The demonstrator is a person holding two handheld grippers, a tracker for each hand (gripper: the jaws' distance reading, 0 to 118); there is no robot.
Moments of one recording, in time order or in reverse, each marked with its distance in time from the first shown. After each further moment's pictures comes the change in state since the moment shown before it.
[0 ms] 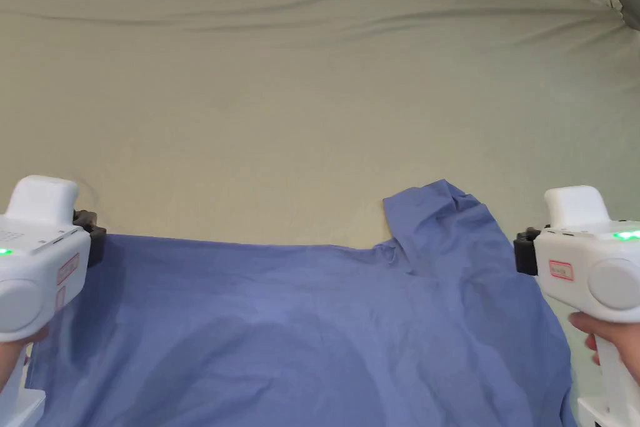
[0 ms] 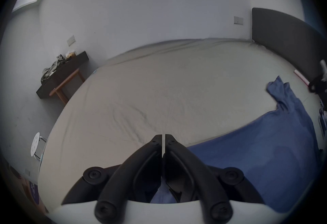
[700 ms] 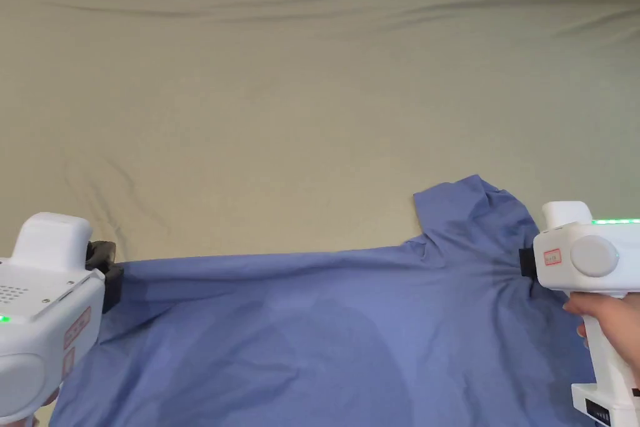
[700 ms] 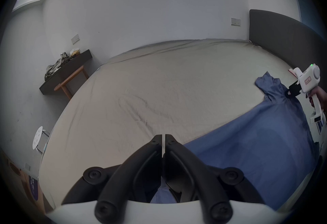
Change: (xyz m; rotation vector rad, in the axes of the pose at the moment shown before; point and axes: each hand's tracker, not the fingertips) left arm -0.002 -0.034 0.042 -0.009 0.005 0.022; right arm -0.004 -0.005 -0.064 -0.161 0.036 -0.031
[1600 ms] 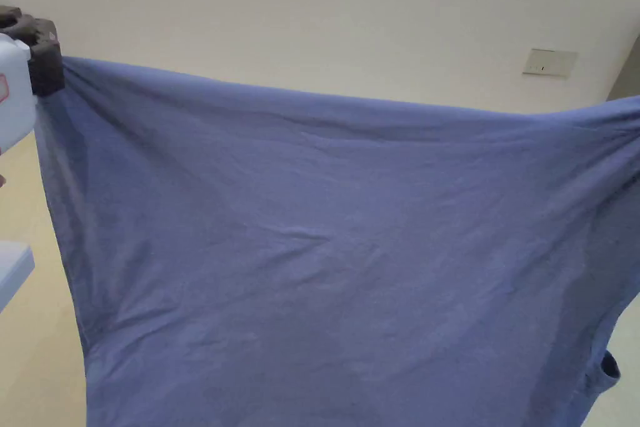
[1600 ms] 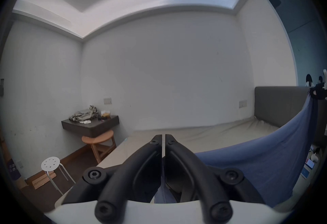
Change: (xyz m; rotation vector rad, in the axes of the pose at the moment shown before) left arm -0.078 0.135 0.297 0.670 0.117 0.141; right arm 0.025 -0.035 0.454 0.956 -0.190 0.003
